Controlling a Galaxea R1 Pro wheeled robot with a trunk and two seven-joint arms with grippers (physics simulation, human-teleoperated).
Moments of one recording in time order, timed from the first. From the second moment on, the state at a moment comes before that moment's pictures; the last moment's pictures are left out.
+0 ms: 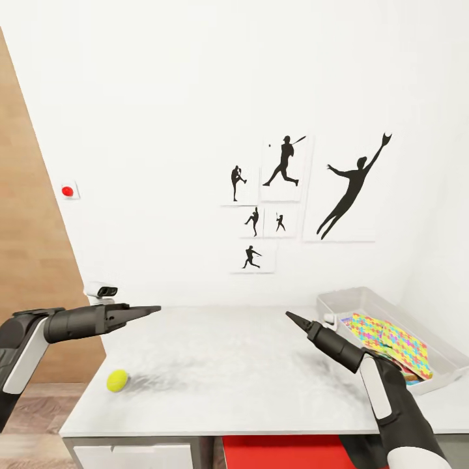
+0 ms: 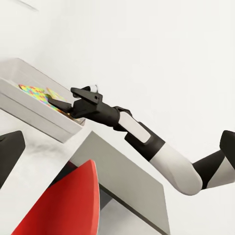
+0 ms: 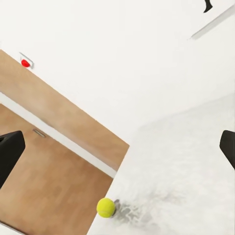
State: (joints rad) left arm -0.52 0.42 0.05 -1.45 0.56 1.04 -1.34; right arm -0.46 -0.01 -0.32 -1.11 -0.42 0.67 0.85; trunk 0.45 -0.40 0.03
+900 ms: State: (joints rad) left arm -0.52 0.41 0.05 -1.43 0.55 1.04 -1.34; right arm -0.46 -0.01 -0.32 -1.11 -0.42 0.67 0.85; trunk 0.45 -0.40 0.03
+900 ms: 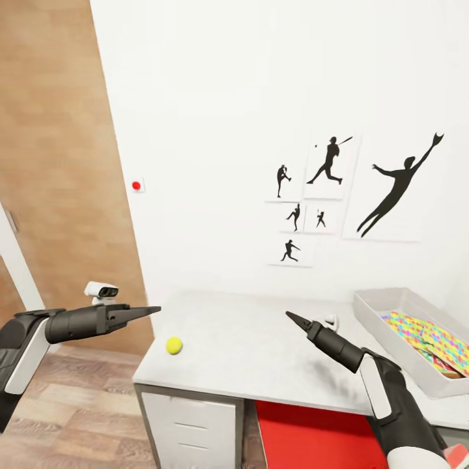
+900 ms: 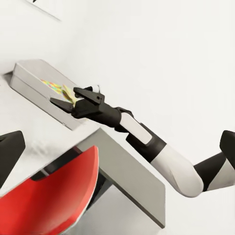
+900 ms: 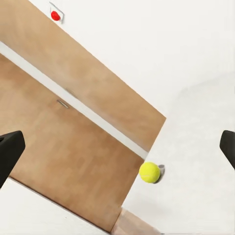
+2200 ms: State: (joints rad) left arm -0.52 0.42 0.05 -1.43 0.55 1.04 -1.34; right arm -0.46 0.01 -0.10 -1.28 -0.46 0.73 0.10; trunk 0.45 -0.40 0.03
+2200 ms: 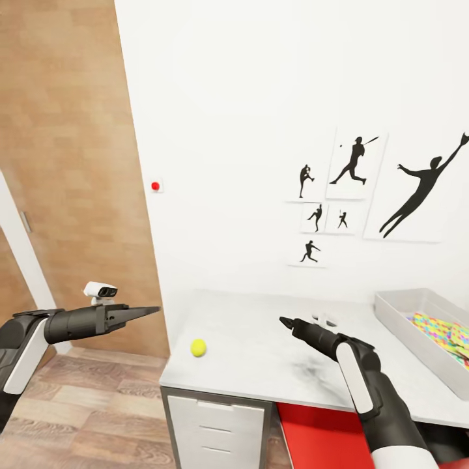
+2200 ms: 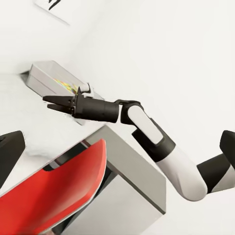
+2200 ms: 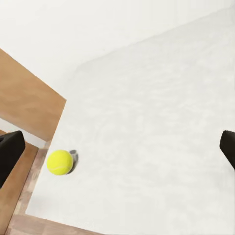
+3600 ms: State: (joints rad) left arm -0.52 0.41 0.06 -1.43 0.55 1.03 -1.33; right arm -0.46 0.16 0.14 -1.24 -0.45 0.73 -0.47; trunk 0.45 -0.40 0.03
